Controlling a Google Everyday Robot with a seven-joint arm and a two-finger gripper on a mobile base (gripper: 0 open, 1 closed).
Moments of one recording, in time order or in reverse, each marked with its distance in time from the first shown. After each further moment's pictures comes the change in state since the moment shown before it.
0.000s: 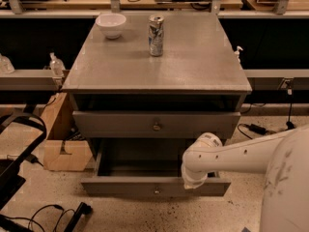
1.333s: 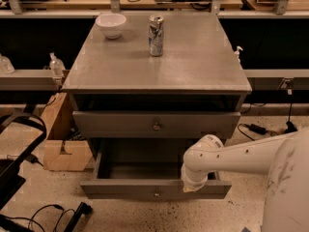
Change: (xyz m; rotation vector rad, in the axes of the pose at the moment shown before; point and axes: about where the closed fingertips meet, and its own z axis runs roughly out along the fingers) arm -0.004 0.012 0.006 -0.045 -0.042 -0.008
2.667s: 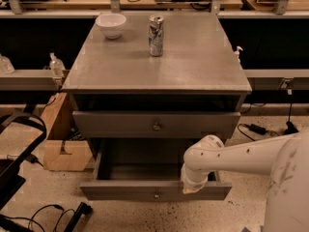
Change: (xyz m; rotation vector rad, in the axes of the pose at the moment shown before) arm -0.003 0.008 0.003 -0.033 -0.022 -0.001
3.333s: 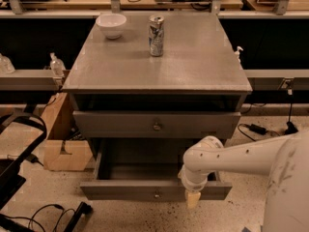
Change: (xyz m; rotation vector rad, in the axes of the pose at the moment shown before) arm 0.000 0.000 0.000 0.000 0.000 0.000
